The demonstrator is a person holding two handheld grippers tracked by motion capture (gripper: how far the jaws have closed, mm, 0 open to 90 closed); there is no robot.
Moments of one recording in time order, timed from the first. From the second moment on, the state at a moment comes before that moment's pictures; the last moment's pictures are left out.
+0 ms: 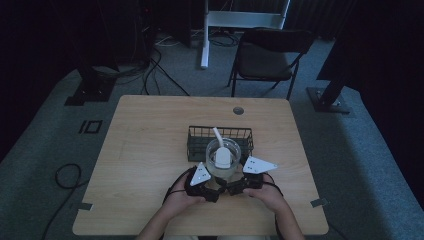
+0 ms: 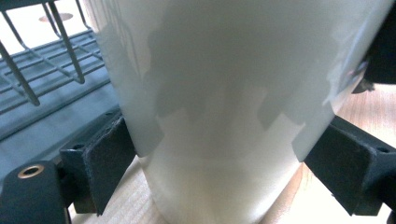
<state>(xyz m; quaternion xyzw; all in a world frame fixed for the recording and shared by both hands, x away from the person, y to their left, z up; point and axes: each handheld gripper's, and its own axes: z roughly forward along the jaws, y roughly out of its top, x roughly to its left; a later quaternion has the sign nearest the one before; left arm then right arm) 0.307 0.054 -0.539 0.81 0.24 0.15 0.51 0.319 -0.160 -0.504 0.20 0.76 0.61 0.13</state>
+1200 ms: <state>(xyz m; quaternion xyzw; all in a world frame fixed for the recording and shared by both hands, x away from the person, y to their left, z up) 0.315 0.055 -0.523 0.82 0.22 0.13 0.52 0.312 -0.151 -0.492 0.21 0.74 0.62 0.17</state>
